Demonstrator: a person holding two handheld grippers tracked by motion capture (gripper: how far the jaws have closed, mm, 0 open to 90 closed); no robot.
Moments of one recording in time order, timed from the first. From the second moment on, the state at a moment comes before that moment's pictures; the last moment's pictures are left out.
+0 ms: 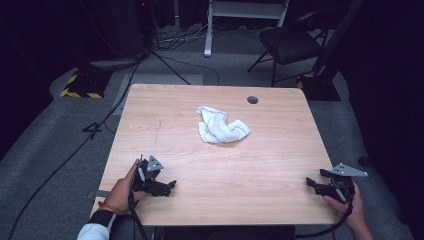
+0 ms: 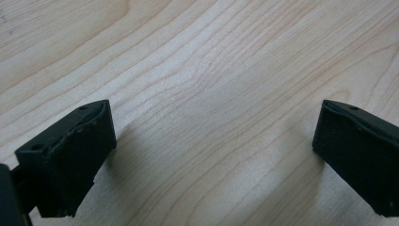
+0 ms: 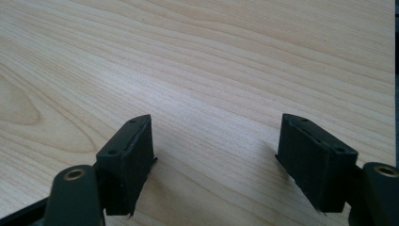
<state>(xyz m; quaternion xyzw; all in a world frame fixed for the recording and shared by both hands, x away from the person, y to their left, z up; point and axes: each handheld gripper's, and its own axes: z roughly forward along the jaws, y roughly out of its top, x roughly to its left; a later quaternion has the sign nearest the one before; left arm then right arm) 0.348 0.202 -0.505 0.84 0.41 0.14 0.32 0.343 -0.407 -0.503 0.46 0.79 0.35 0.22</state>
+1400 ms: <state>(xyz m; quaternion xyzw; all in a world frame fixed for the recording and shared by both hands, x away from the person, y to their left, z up) 0.506 0.115 -0.482 0.86 0.35 0.14 0.36 0.529 -0.198 -0.467 0.36 0.85 0.33 0.20</state>
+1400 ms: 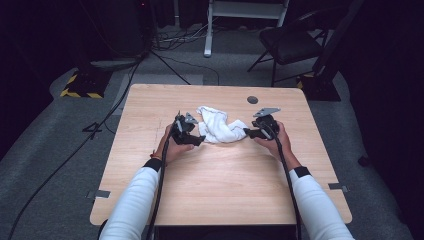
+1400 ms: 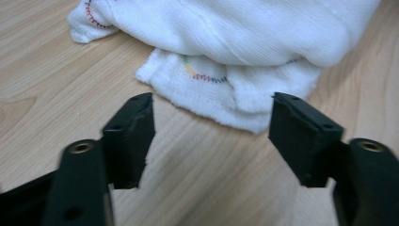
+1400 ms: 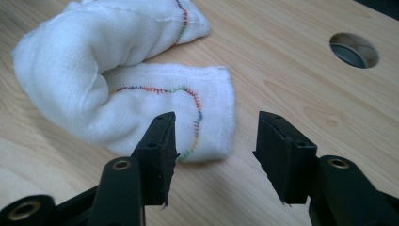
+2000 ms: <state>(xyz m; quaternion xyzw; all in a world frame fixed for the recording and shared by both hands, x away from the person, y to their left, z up) 0.515 0.103 -0.490 0.89 0.28 0.09 0.34 0.533 -0.195 -0.483 0.36 0.87 0.32 0.13</state>
